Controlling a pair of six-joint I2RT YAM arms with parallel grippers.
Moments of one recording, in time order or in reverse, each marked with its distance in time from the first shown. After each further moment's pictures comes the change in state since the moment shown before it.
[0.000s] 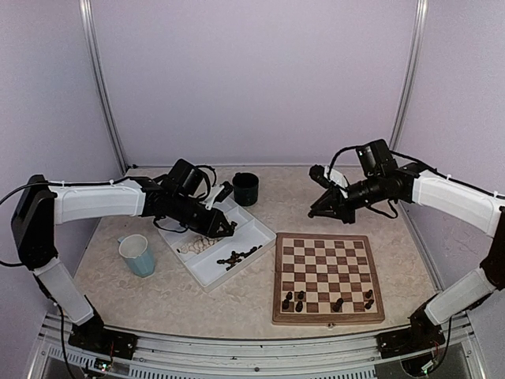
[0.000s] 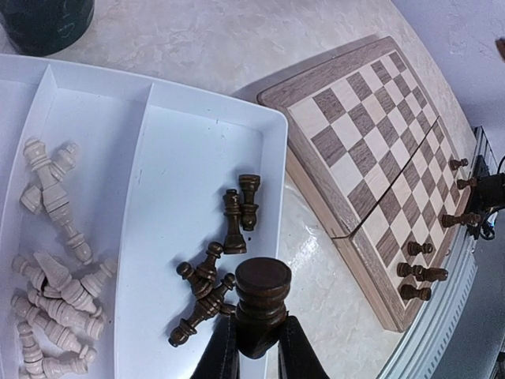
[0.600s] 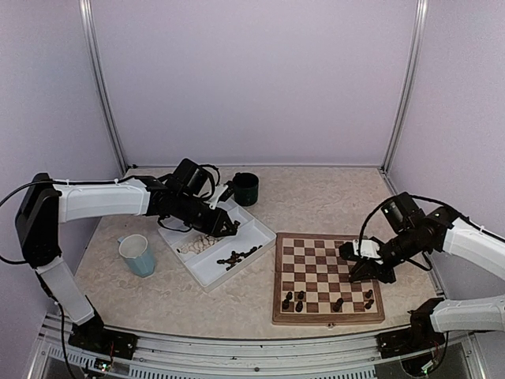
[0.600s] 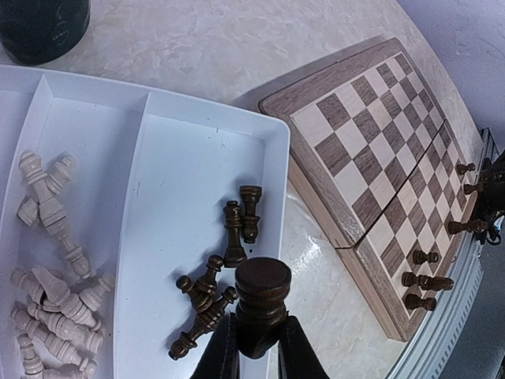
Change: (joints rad) left arm -0.017 0.041 0.038 0.001 -0.028 -0.002; right arm 0.000 -0.443 -0.473 -0.369 0.174 -0.338
